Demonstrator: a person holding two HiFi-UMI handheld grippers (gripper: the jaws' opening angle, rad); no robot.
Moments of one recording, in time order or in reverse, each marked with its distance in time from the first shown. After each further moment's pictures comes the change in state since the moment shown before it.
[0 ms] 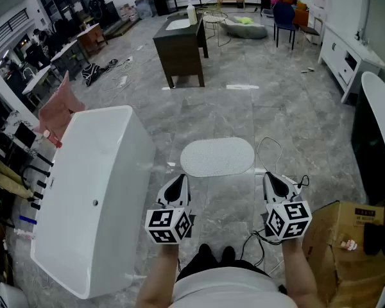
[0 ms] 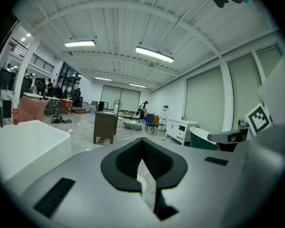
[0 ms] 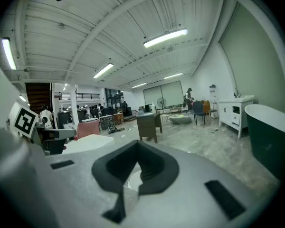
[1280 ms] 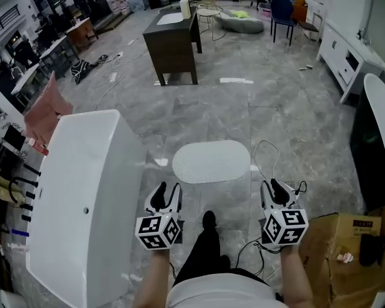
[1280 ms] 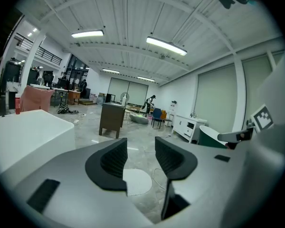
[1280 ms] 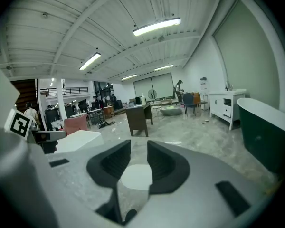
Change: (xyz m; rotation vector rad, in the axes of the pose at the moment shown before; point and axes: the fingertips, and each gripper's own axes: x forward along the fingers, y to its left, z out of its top) left arm 0.085 0.068 -0.031 -0.076 0.086 0.076; right arm 0.083 -0.052 -0.018 0.050 0.110 -0.116
